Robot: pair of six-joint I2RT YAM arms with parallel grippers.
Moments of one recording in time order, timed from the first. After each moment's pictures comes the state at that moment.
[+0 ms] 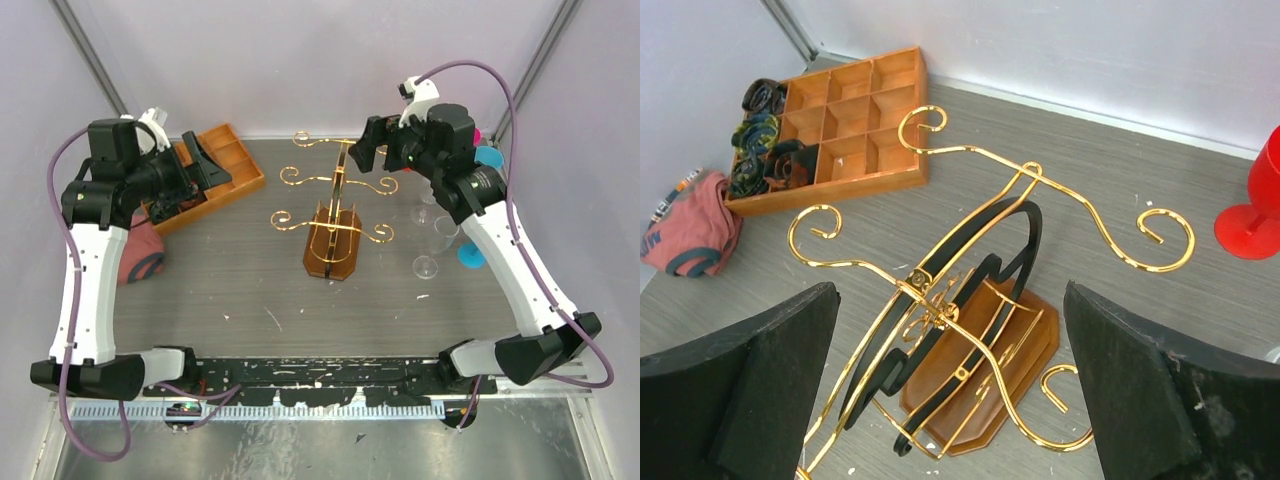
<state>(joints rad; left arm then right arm) -0.08 1.27 1.66 -1.00 0.40 -0.44 0.40 1.35 1.61 -0.49 -0.15 0.20</state>
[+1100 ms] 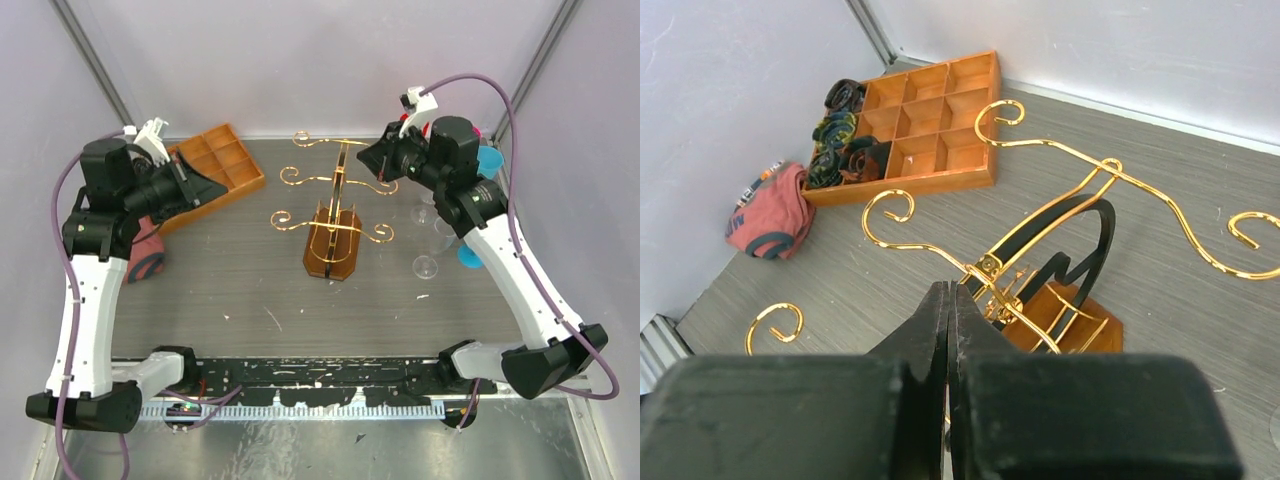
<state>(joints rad) -0.08 1.11 1.49 -0.80 0.59 -0.48 0.40 1.28 1.49 -0.38 -0.29 0.27</state>
